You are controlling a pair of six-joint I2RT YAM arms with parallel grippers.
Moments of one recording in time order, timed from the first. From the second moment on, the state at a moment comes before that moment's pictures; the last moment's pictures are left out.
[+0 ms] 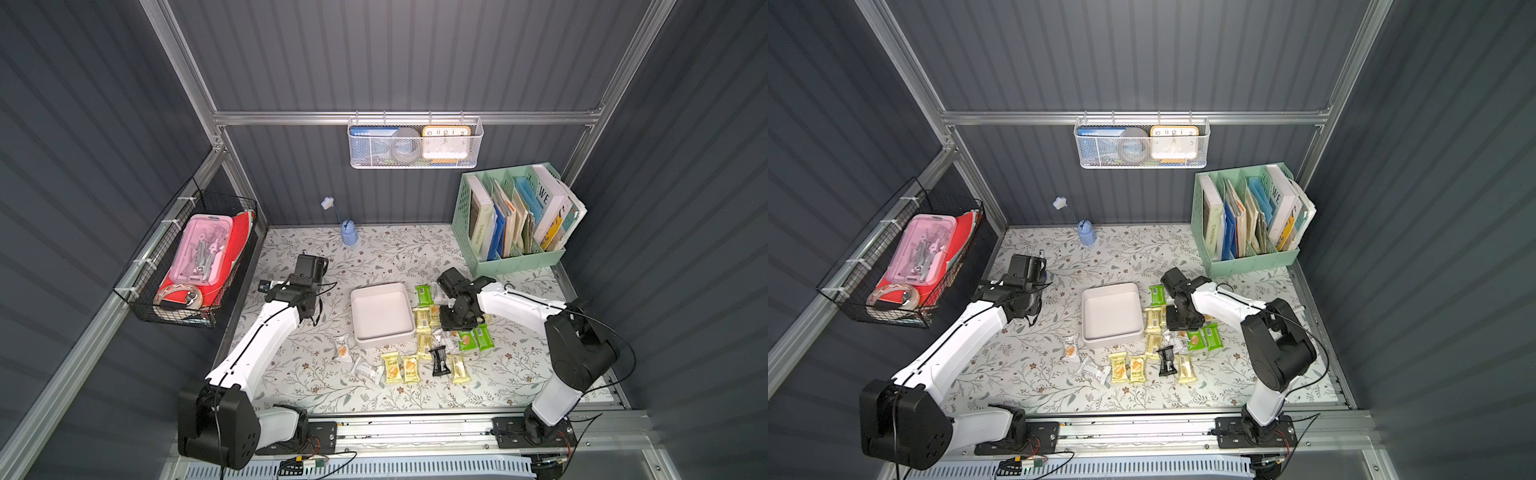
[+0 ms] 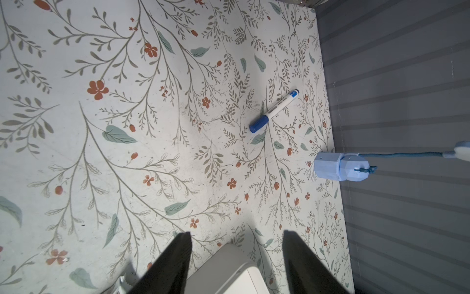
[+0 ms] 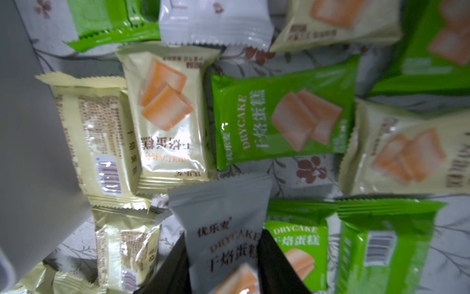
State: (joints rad) left arm -0.18 1.29 1.02 -0.65 -0.42 -1.50; right arm 0.55 1.70 1.11 -0.78 0.00 0.54
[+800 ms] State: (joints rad) left arm -0.17 1.34 1.02 -0.62 -0.40 -1.50; right arm 0.15 1.58 0.90 -0.81 0.13 0.81
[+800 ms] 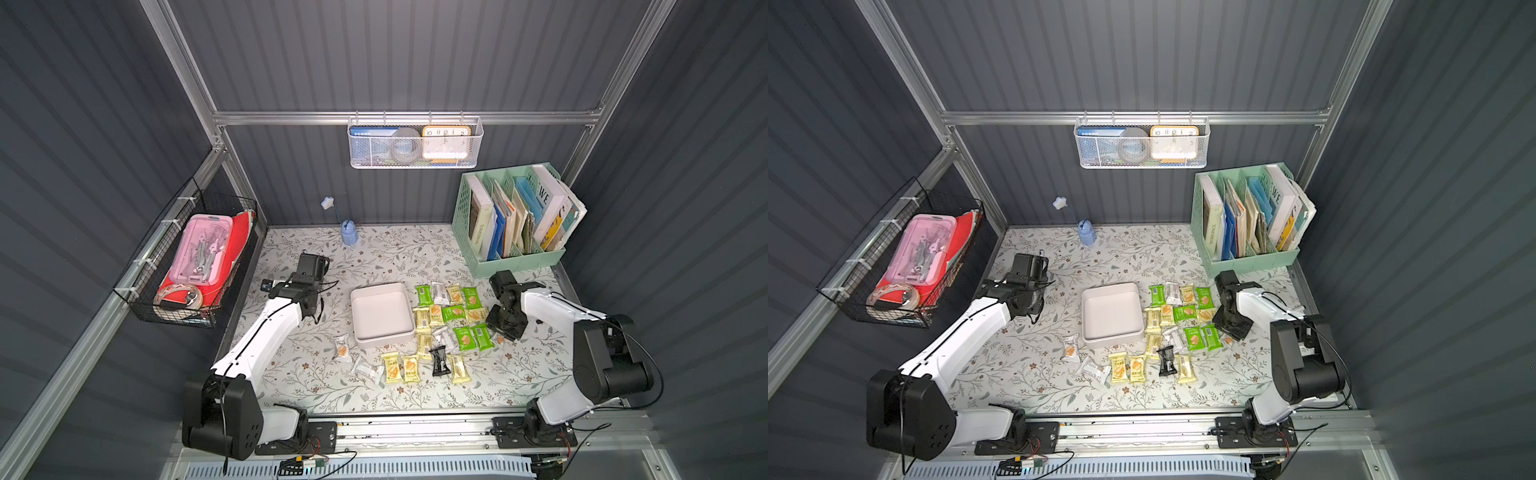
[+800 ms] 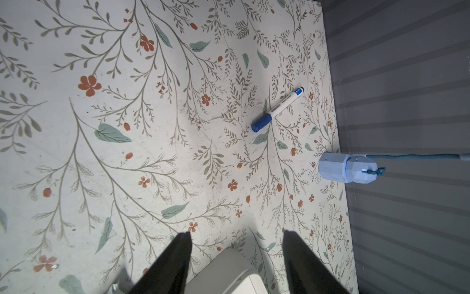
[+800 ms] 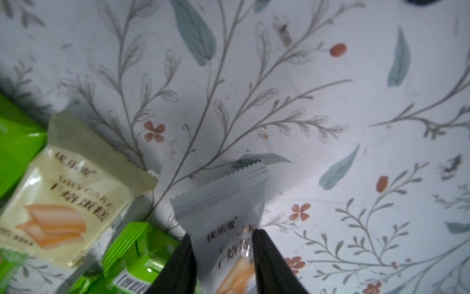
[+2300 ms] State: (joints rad) left arm 0.06 1.61 0.57 0.69 -0.08 -0.07; right arm 0.00 1.47 0.52 0.42 0.25 0.17
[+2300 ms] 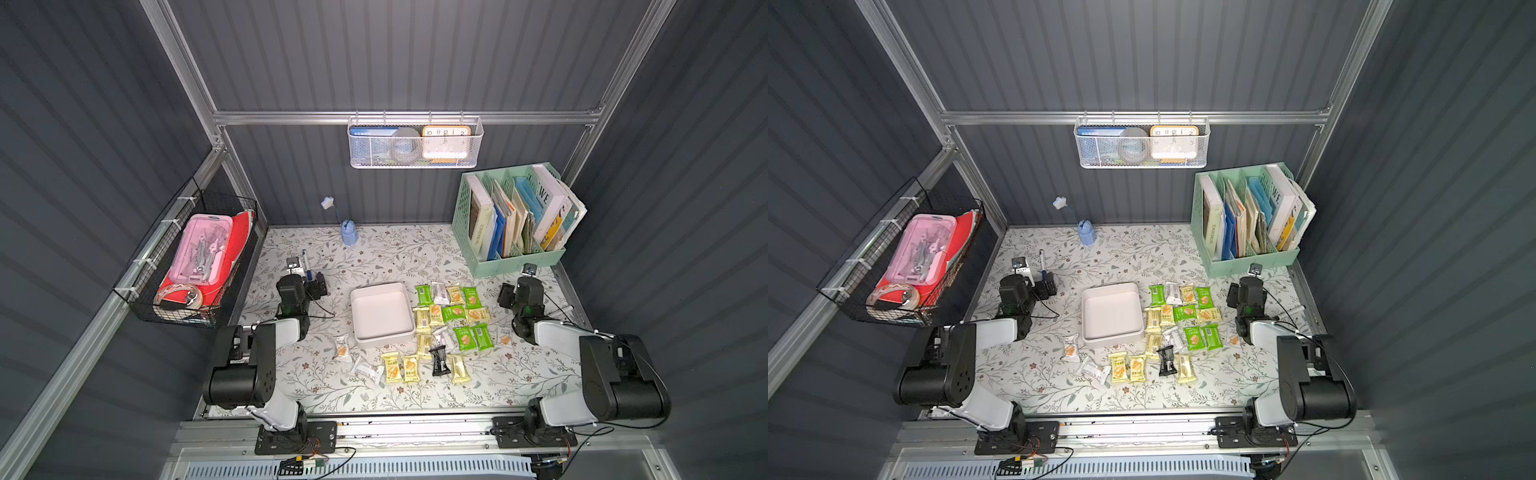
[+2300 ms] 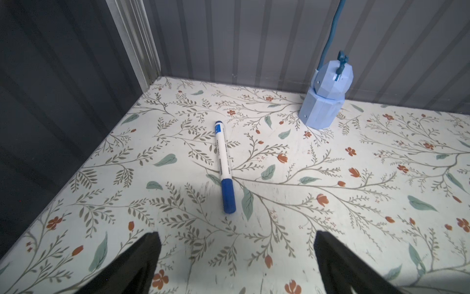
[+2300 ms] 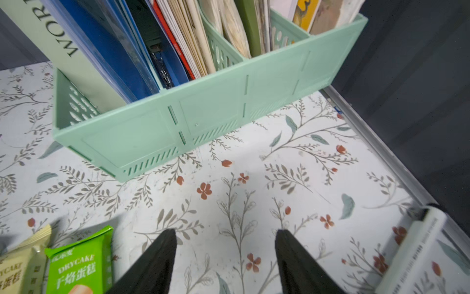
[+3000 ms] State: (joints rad) left arm 0.06 1.71 0.47 1.05 -0.22 -0.13; right arm 0.00 1.56 0.39 0.82 0.09 0.10
